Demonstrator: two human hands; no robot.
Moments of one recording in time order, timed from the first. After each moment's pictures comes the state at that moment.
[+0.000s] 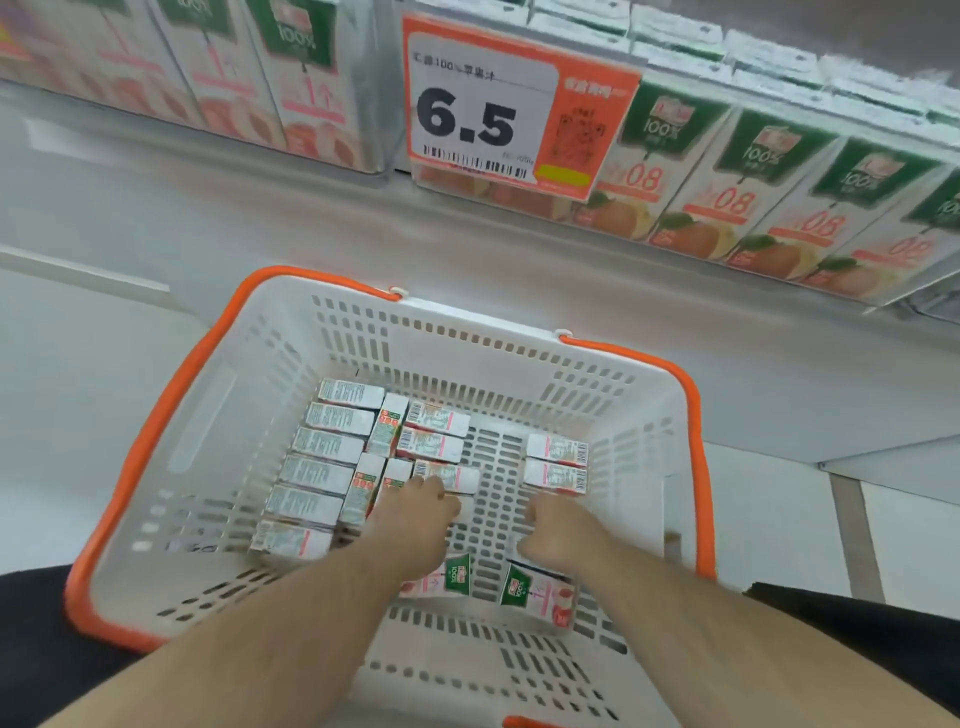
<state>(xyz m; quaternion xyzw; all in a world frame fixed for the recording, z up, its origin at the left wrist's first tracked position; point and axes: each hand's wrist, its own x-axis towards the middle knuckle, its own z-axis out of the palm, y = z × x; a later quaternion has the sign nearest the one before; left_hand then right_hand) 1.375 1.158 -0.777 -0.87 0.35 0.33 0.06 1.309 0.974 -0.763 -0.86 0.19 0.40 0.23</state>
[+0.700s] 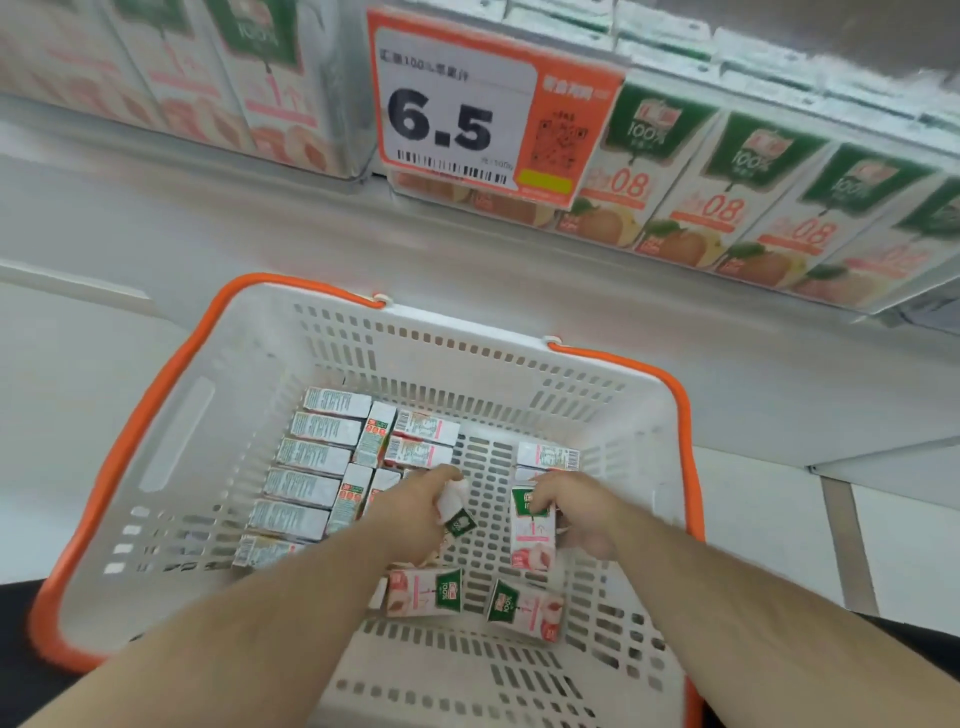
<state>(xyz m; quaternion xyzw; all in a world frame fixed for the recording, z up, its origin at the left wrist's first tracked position) 1.396 1.149 -0.786 -0.85 0.18 0.43 -0.25 1.332 0.939 -0.758 -0.61 0.43 0.33 0.57</state>
